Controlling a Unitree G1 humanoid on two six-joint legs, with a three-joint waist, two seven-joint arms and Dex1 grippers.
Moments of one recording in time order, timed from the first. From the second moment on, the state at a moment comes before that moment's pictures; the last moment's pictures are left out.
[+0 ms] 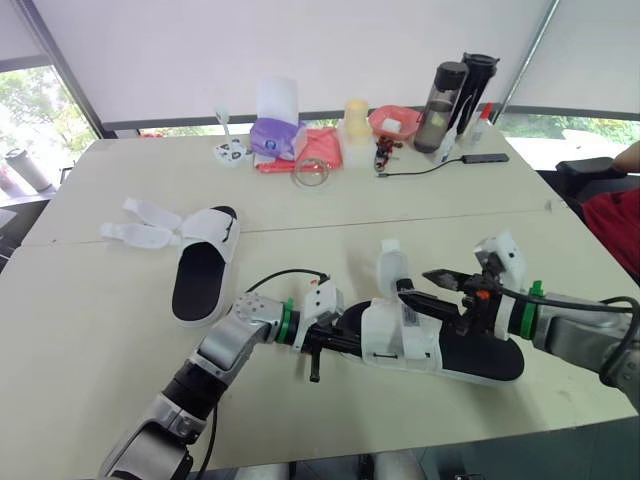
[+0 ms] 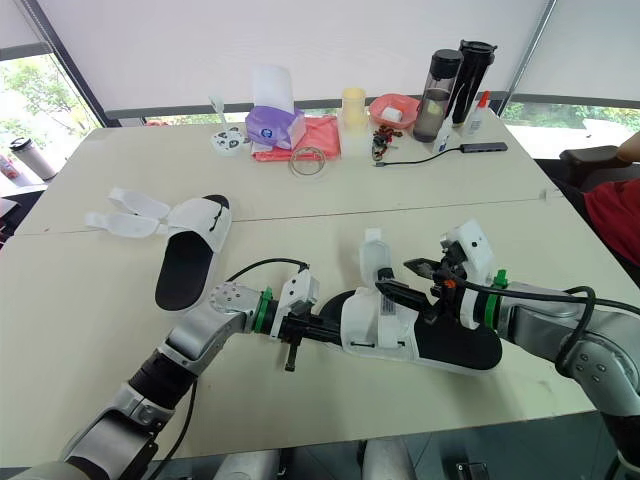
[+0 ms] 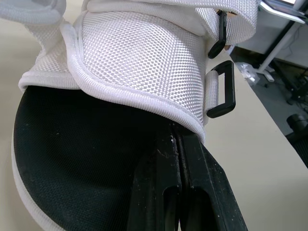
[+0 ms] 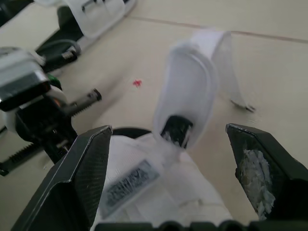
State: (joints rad) left arm -0.47 0.32 -0.42 0.08 -0.25 0.38 -1.17; right arm -0.16 -1.00 -0.13 -0.44 1.14 0.88 0.39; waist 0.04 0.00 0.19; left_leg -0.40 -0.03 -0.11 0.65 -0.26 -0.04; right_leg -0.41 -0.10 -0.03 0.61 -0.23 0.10
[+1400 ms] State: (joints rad) left arm -0.47 0.31 -0.42 0.08 -0.24 0.34 -1.12; right arm -0.17 -0.70 -0.42 -0.34 1.35 1.00 0.33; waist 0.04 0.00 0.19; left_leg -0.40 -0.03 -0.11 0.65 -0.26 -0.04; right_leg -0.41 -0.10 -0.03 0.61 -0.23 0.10
